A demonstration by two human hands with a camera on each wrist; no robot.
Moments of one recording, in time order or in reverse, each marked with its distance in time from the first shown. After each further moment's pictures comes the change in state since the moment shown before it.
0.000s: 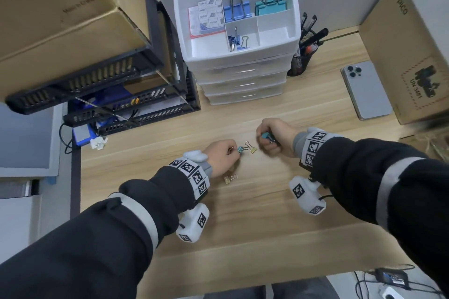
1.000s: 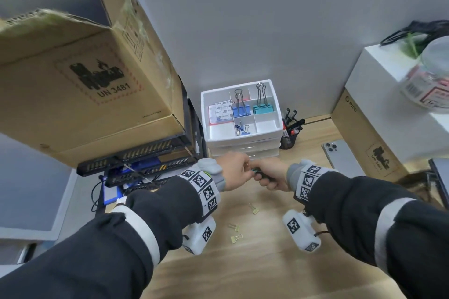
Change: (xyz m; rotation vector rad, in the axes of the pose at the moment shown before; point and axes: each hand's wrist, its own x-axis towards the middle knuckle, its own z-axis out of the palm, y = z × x) left_hand -0.044 0.134 -0.138 0.423 0.191 0.300; right_hand -0.098 -0.100 0.038 -0.259 0.035 -0.102
